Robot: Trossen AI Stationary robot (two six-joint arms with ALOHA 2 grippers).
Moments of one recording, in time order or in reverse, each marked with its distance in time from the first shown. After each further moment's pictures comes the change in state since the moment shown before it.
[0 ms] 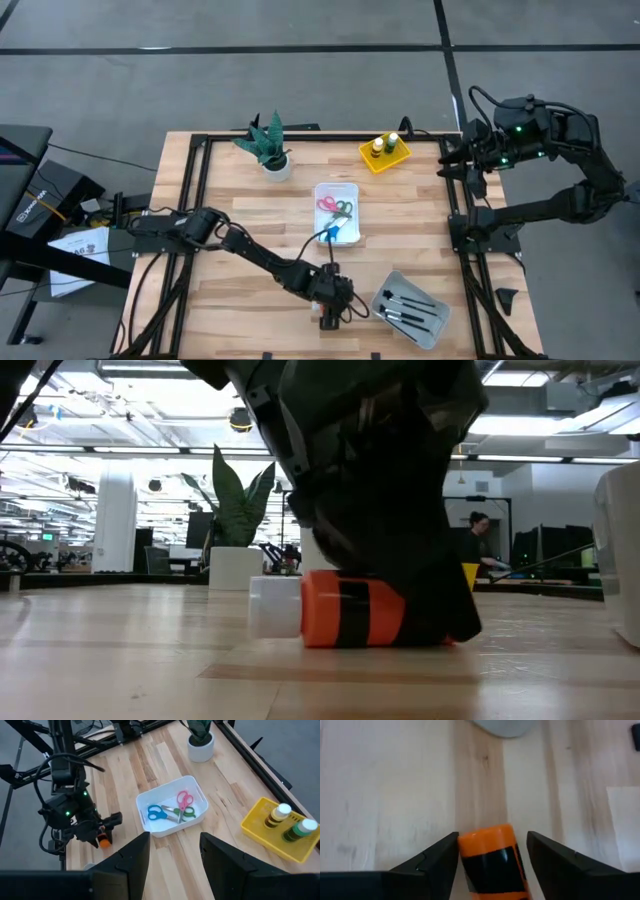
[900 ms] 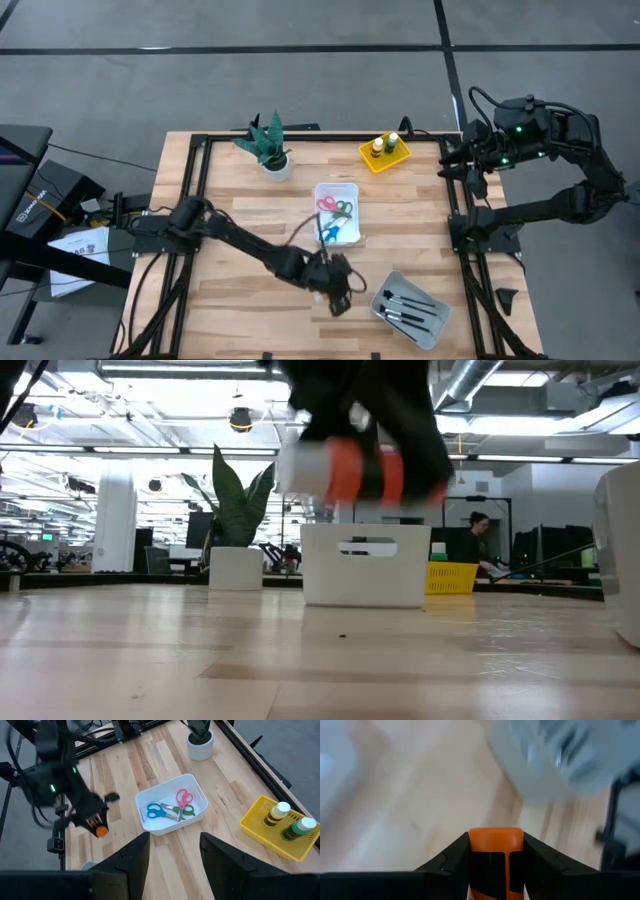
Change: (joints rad) left arm 0.028 -0.155 0.000 -0.112 -0.097 -0.418; right arm -0.001 -0.002 0.000 -0.010 0.000 -0.004
